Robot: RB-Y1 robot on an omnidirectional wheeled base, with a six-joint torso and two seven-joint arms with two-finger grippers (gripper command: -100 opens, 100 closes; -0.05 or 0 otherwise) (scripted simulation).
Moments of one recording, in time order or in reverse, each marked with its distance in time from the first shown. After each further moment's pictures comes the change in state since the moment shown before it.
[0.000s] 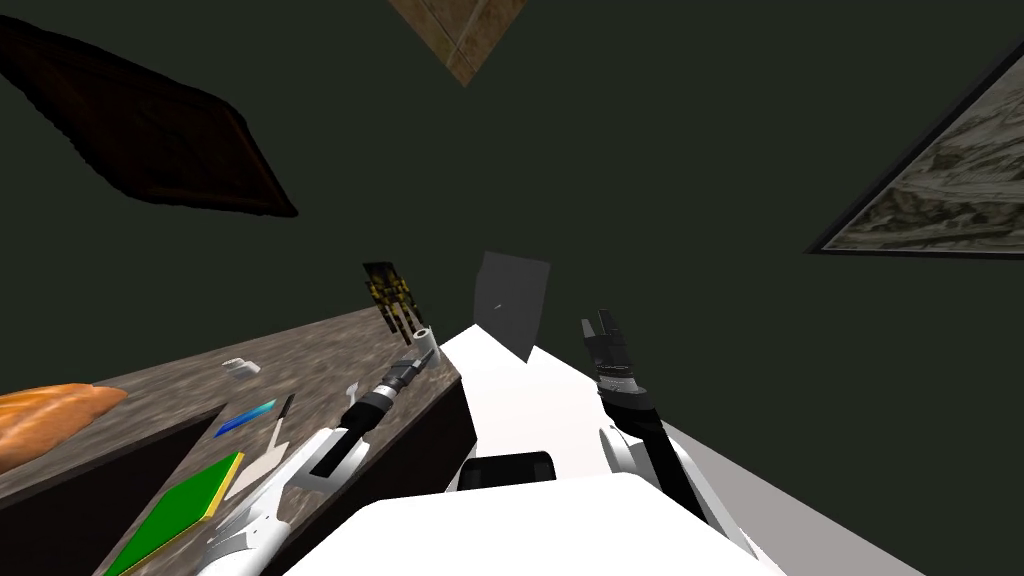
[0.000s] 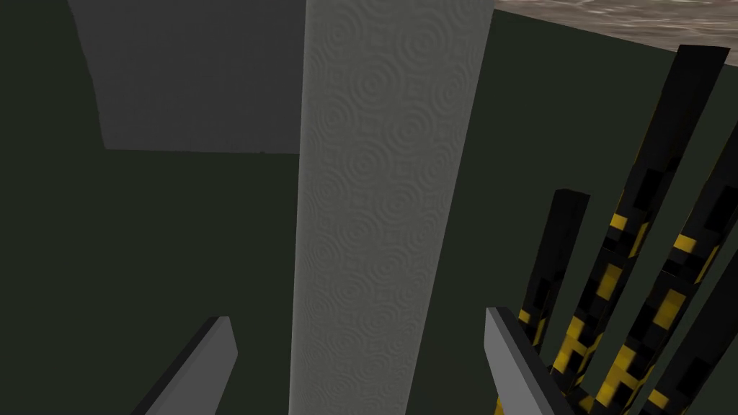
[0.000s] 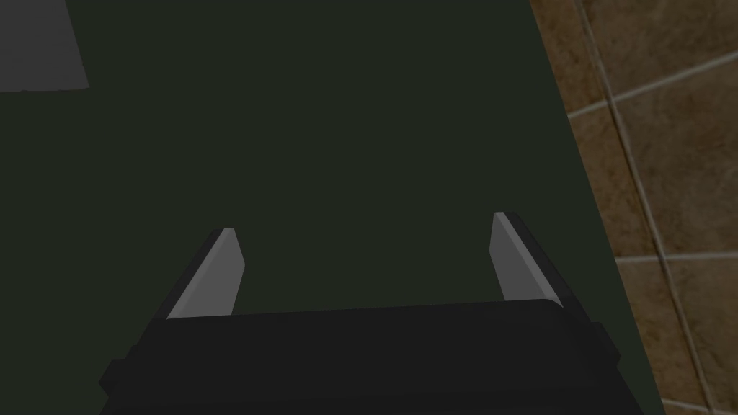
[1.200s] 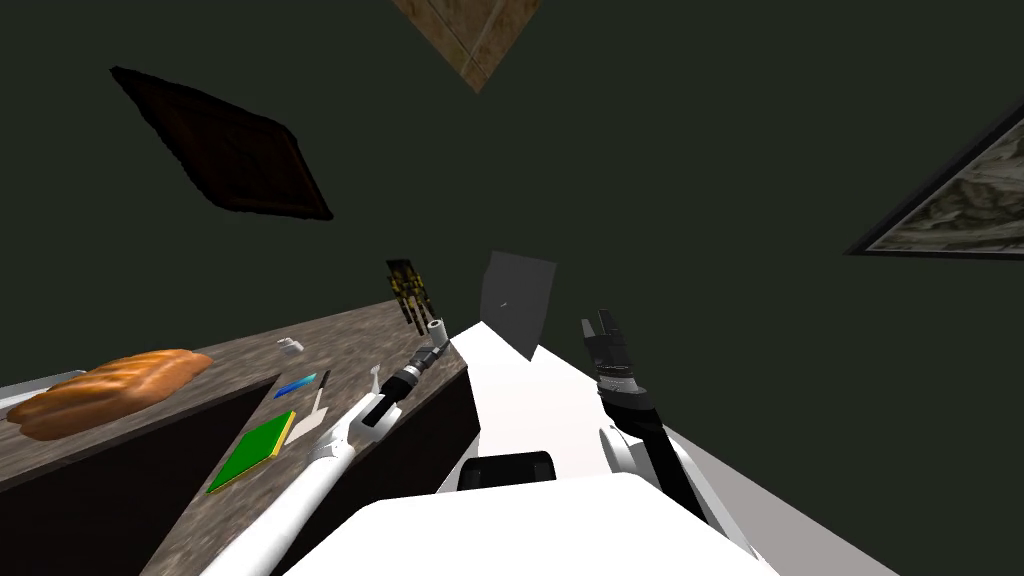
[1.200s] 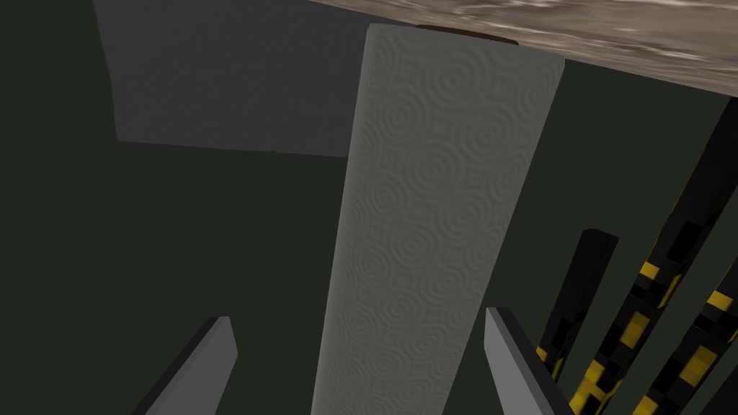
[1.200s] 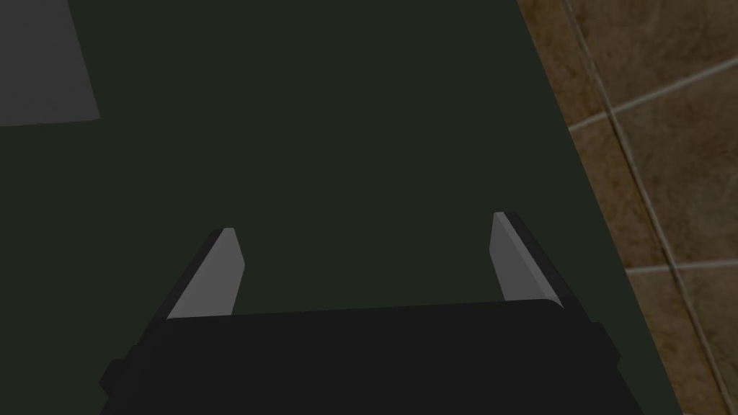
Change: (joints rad) left arm -0.288 0.012 -0.129 0.335 0.098 -0.095 -0.064; right arm 0.000 0.000 0.000 0.000 0.000 0.000 0.000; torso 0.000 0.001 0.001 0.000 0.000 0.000
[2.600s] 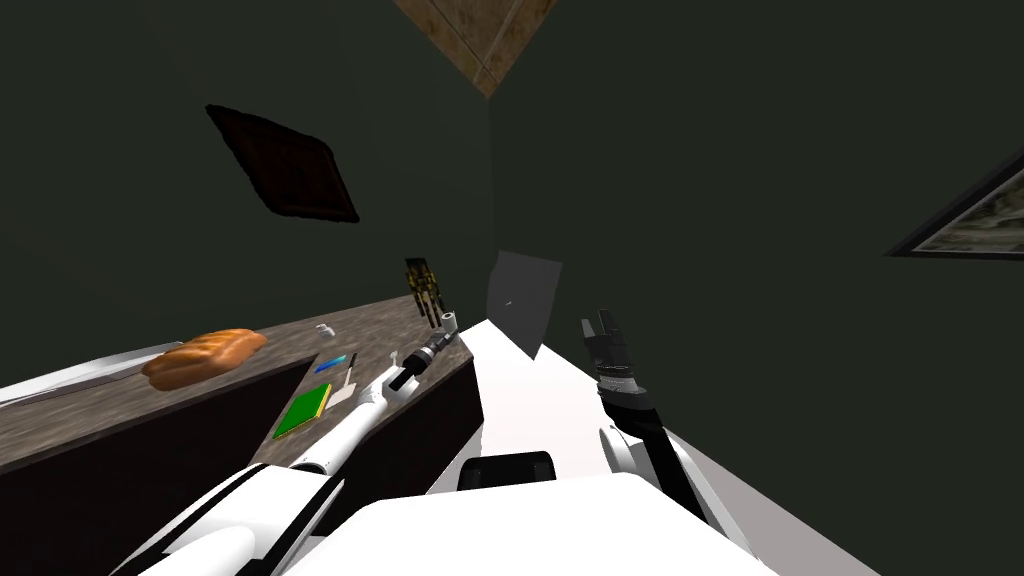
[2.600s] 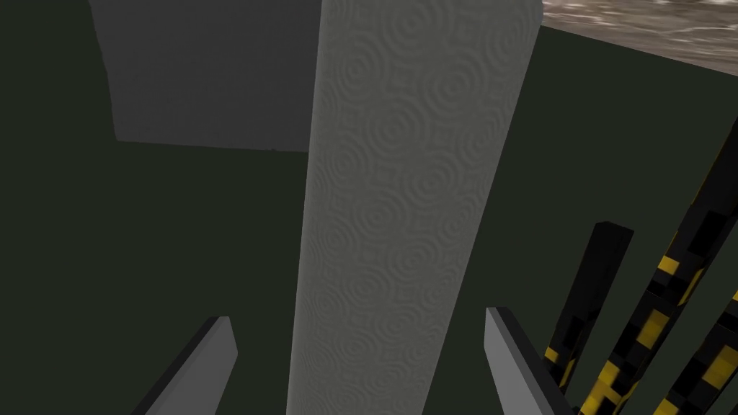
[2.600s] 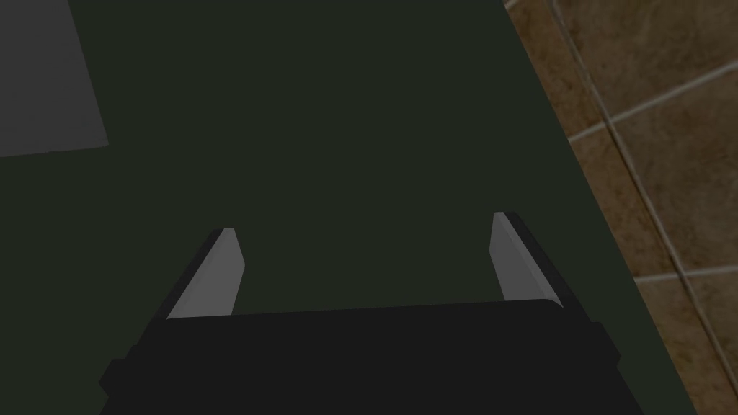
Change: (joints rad) left arm -0.320 0.020 -0.135 0.377 0.103 -0.098 -0.059; right arm 0.000 0.000 0.000 0.000 0.000 0.000 0.000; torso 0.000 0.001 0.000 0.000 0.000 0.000
